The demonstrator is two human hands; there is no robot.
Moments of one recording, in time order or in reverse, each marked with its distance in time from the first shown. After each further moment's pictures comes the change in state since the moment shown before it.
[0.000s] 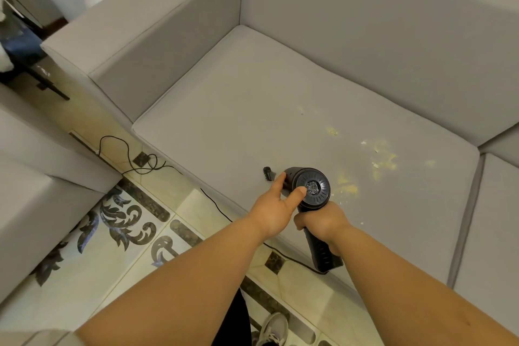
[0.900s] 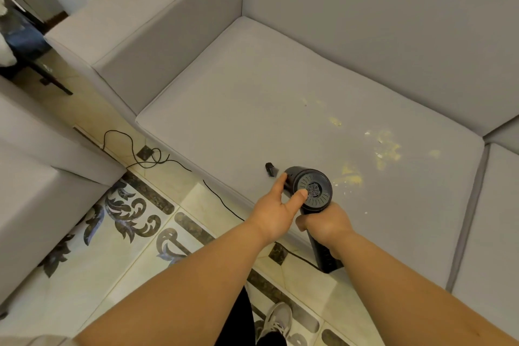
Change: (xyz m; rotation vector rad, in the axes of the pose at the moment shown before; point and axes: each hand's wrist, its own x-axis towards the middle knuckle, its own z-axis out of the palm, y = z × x) left_hand -0.017 -0.029 0.004 0.002 0.027 0.044; right_hand -0.013 0.023 0.019 -0.045 0.069 -0.049
